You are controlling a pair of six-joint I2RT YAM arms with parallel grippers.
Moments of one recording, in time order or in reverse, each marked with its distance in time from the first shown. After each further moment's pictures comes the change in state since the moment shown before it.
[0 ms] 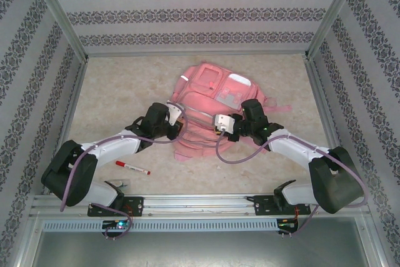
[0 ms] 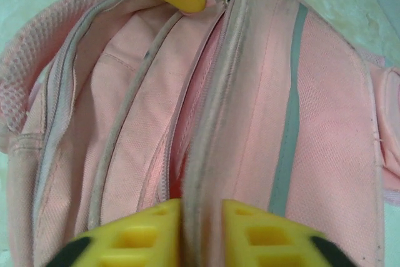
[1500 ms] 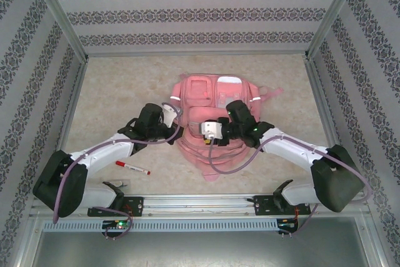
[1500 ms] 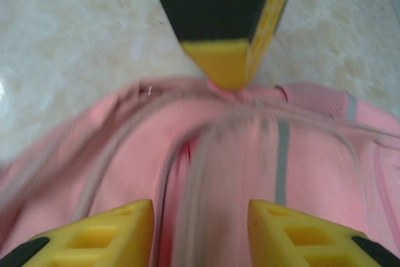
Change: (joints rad) left arm 0.009 -0.113 -0.048 -0.027 0.236 -0.117; right arm 0.206 0.029 0.098 -0.080 0.071 -0.036
